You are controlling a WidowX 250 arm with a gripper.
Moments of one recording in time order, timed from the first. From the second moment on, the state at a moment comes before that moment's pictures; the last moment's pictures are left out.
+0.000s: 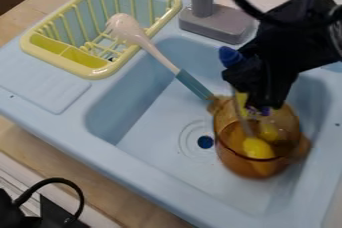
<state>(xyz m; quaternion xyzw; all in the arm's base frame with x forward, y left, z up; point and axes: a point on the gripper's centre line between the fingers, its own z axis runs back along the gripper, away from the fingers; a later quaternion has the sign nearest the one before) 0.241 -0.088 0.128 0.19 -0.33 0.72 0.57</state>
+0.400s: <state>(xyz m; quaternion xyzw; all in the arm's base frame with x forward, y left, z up) 0.248 -0.099 0.117 0.16 -0.29 0.73 0.59</state>
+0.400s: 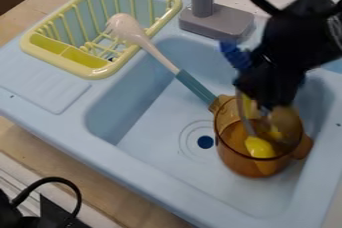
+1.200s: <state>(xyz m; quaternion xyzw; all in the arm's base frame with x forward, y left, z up) 0.235 -0.092 0.148 0.08 -0.24 0.78 0.58</state>
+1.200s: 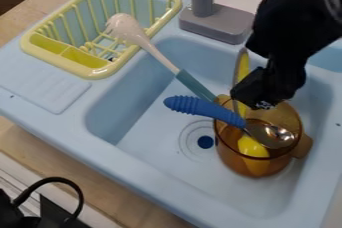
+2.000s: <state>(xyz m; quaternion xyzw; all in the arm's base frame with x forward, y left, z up) 0.236 -0.065 0.141 0.01 -0.12 0.81 0.58</state>
